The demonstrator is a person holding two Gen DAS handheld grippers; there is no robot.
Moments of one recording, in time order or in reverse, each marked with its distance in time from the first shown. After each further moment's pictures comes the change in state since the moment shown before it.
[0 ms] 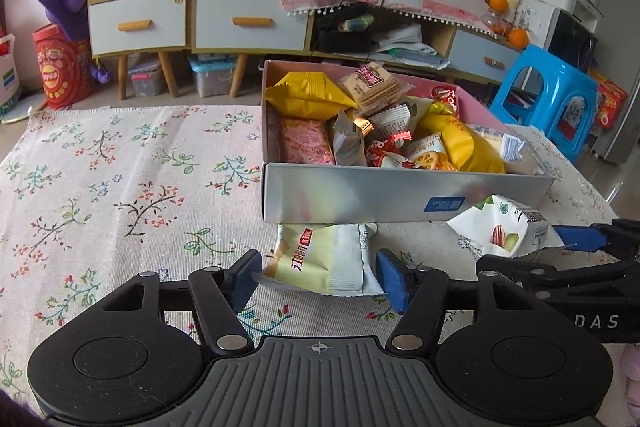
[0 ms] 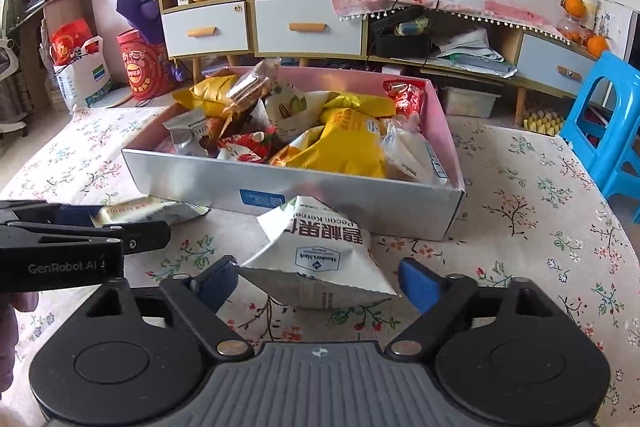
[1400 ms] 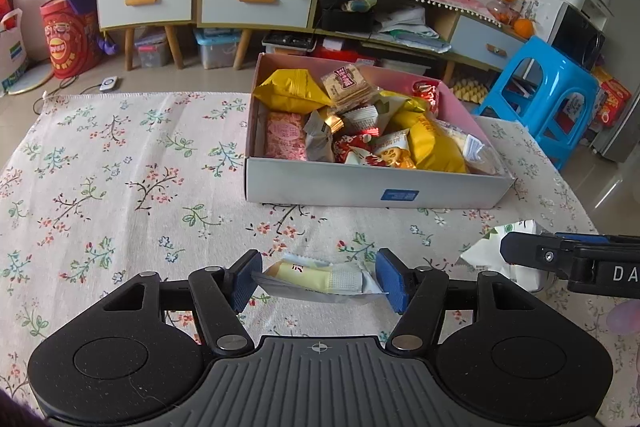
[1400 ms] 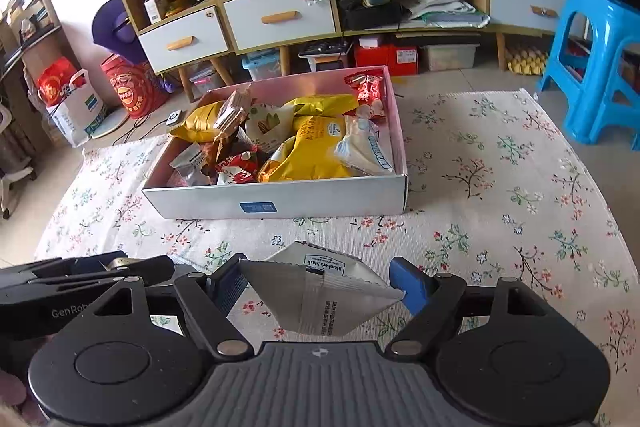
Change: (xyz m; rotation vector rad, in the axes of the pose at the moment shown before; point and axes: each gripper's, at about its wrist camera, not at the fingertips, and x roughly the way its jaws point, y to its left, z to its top) left arm -0.039 -0.024 0.016 -0.047 0.105 0.004; right arm -0.052 -0.030 0.019 0.207 0.102 0.040
